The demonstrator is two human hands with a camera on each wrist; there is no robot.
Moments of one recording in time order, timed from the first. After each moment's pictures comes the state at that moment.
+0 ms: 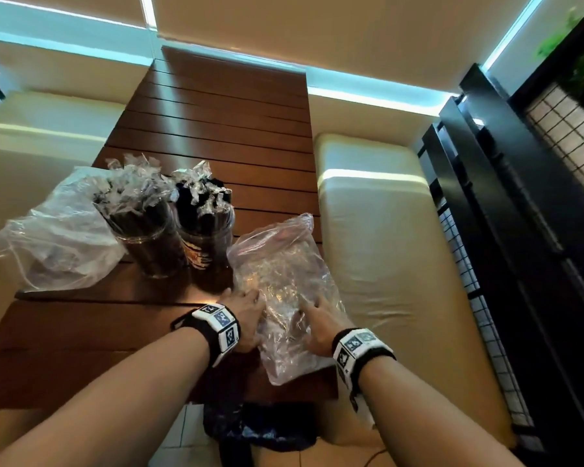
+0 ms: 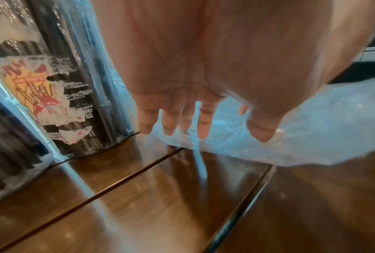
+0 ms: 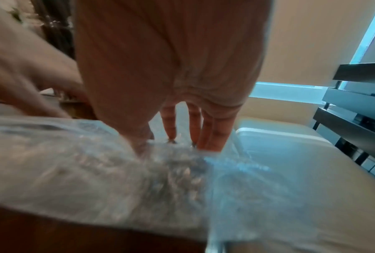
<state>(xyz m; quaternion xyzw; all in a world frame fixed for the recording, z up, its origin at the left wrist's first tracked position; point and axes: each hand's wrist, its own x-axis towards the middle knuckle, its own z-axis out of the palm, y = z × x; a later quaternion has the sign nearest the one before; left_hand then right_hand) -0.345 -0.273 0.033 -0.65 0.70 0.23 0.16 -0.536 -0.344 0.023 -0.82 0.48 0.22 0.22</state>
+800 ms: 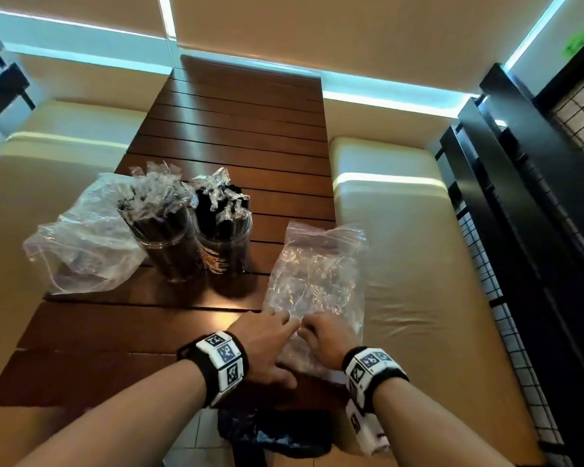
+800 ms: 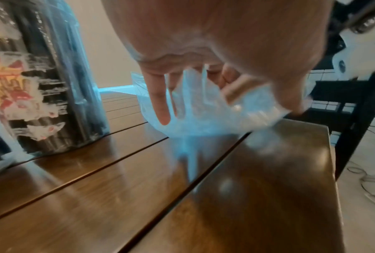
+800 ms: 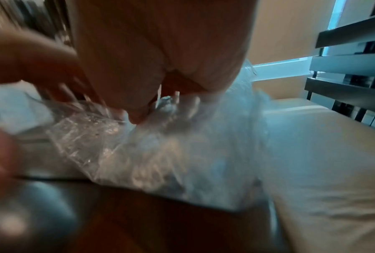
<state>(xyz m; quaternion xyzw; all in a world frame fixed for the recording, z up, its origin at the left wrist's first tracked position) -0.361 -0.245 0.060 -0.59 0.78 0.19 0.08 -0.527 -0.328 0.029 -0.88 0.40 0.08 0.25</state>
